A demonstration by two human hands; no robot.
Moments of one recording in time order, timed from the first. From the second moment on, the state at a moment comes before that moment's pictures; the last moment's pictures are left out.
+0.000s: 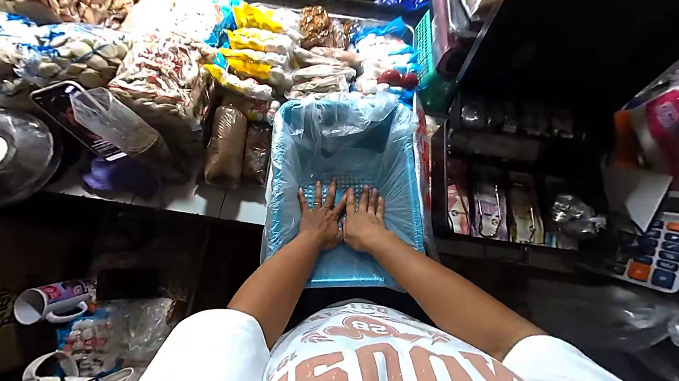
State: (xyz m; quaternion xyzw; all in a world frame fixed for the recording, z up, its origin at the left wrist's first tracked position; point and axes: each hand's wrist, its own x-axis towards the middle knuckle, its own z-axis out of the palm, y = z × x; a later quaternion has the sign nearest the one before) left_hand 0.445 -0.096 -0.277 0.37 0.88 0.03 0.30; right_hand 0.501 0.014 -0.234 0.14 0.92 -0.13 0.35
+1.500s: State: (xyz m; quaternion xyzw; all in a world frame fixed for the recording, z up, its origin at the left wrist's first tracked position) left_hand 0.429 -0.160 -0.158 0.42 0.74 0.52 -0.06; right_hand 0.555 0.137 -0.072 0.08 0.86 -0.41 -0.30
